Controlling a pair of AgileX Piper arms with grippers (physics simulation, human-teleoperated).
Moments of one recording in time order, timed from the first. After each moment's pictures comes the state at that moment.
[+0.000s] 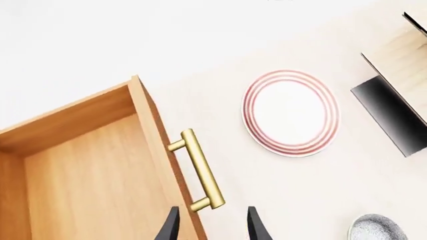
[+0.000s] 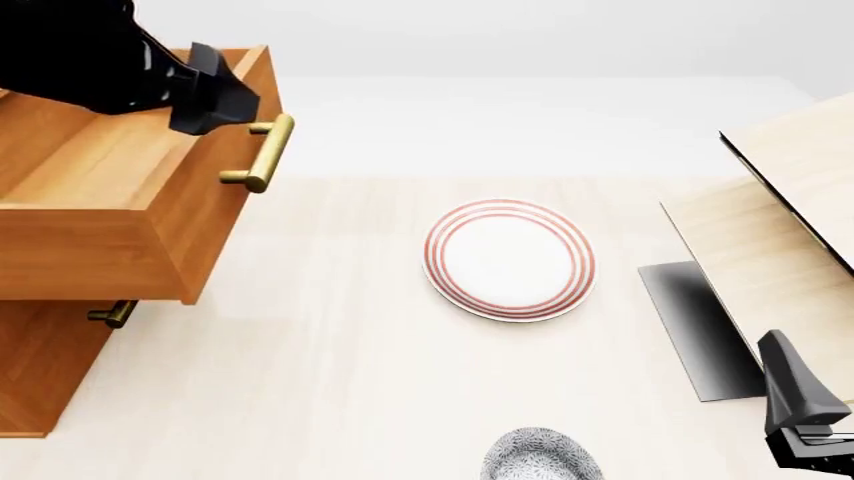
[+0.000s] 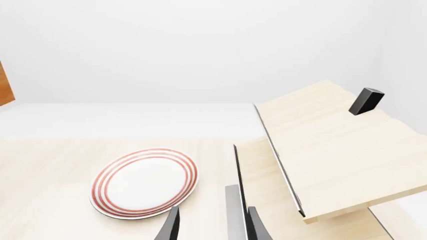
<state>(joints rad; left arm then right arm) -0.38 1.20 -1.40 0.92 0.06 0.00 0.01 -0.01 0.00 0.00</state>
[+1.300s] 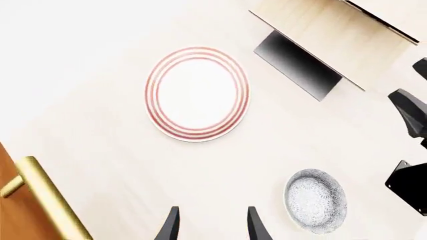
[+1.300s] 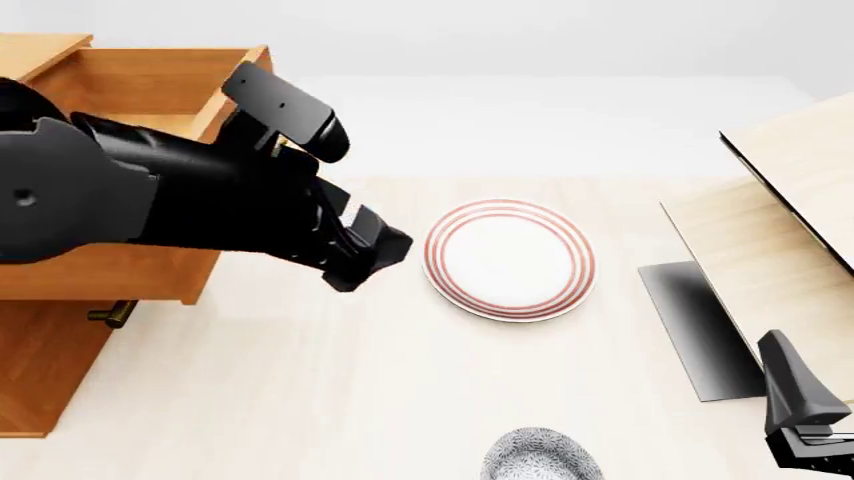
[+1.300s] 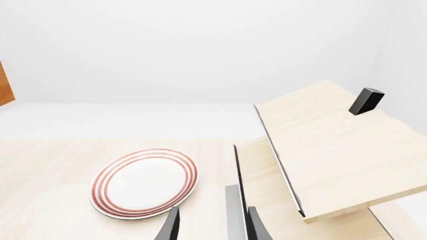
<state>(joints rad) -0.77 1.22 -1.11 0.65 0.02 0.00 0.01 -0.01 0.00 0.00</state>
